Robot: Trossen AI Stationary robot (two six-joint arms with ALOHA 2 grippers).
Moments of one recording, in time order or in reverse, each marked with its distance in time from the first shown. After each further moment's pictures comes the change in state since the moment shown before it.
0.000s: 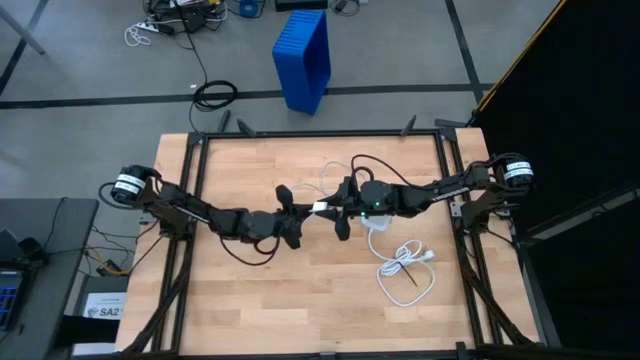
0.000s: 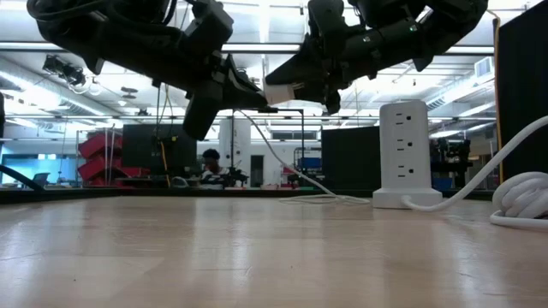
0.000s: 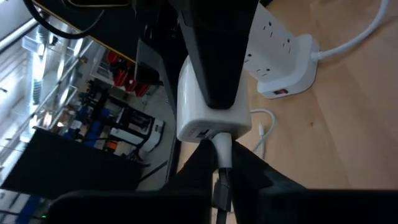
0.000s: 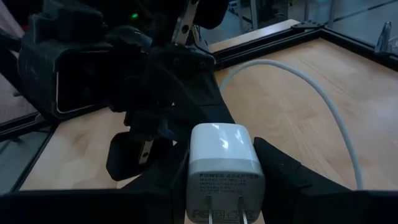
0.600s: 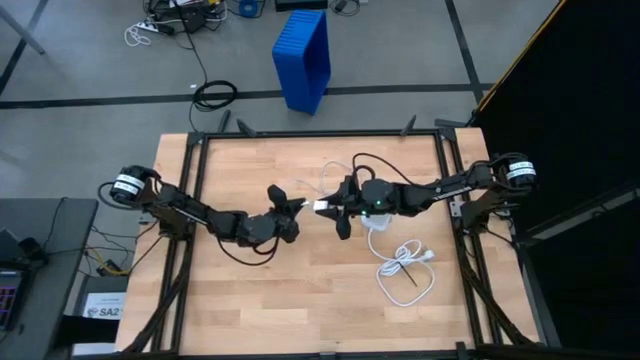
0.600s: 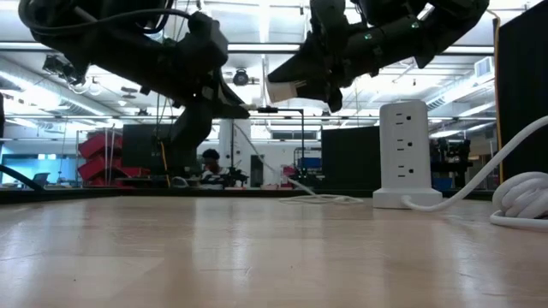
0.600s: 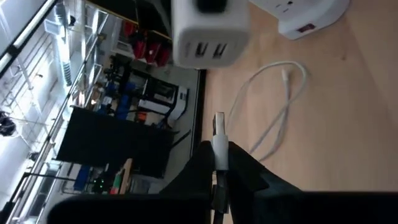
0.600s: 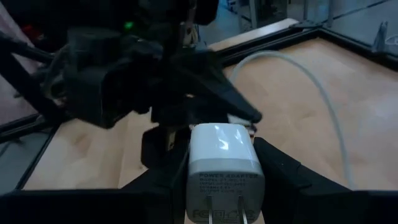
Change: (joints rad) left arm -0.005 -0.004 -0.030 -0.079 -0.160 0.036; right arm 0.000 -0.026 0.000 -0.035 0.000 0.012
